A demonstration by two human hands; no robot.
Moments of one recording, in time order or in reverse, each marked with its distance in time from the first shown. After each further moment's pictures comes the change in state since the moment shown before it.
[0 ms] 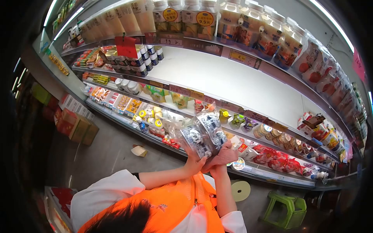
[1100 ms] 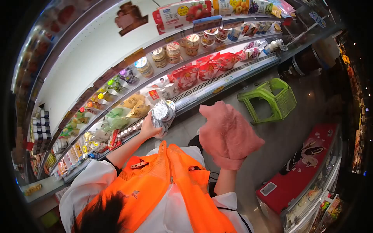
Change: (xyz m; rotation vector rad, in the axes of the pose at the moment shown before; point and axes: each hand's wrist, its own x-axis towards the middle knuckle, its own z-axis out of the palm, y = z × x) left_hand -0.003 -0.058 0.236 0.717 -0.841 -0.118; right_hand -0.359 -0.167 -0.210 -1.274 1.248 -0.593
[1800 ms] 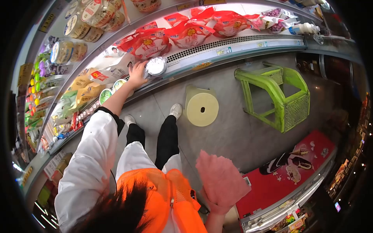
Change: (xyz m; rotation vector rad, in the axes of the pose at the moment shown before) left_hand 0.297 -0.009 0.239 0.430 -0.166 -0.012; right_hand 0.029 0.240 -0.071 -0.591 -0.595 0.495
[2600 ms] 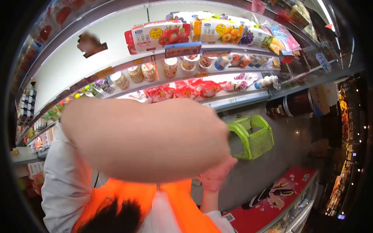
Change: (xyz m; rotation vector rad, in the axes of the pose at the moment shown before) left_hand -0.362 0.299 -0.541 0.050 -0.213 1.022; right_hand -0.037 -0.148 -0.145 0.588 0.472 -0.711
